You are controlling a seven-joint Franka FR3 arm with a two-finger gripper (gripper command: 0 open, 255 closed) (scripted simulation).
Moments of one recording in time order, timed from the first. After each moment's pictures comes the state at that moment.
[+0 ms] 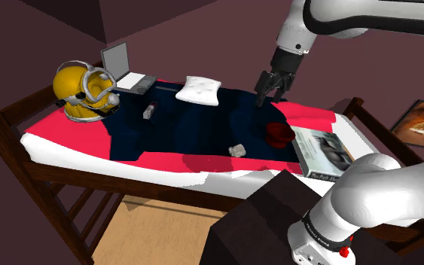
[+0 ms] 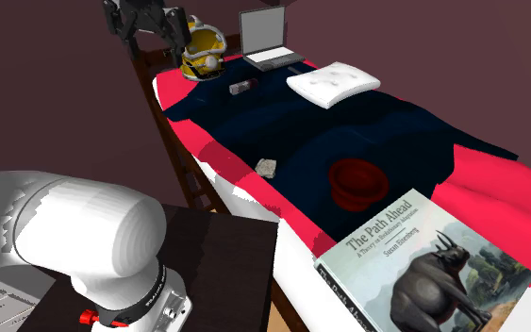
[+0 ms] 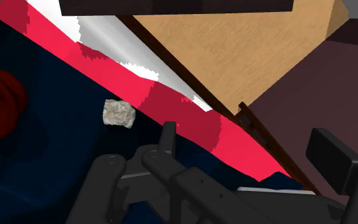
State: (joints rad) arm -0.02 -0.76 0.02 -2.42 0.10 1.69 0.03
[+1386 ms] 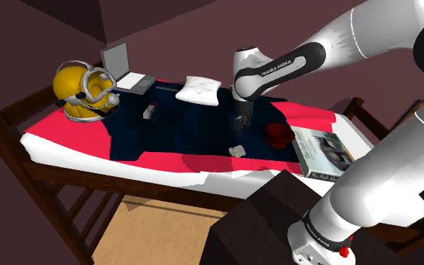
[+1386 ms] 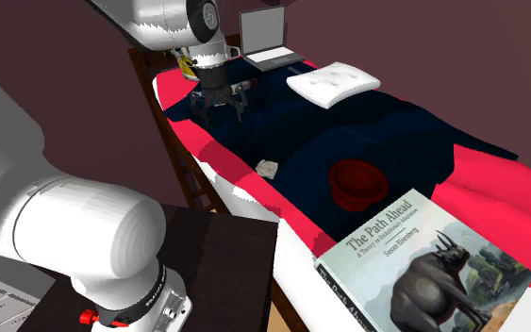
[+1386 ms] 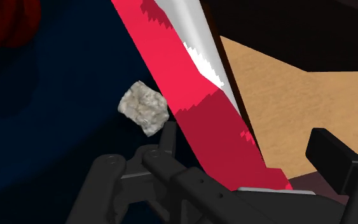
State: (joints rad) arm -0.03 -0.11 -0.02 -2.40 -0.19 2.12 -0.30
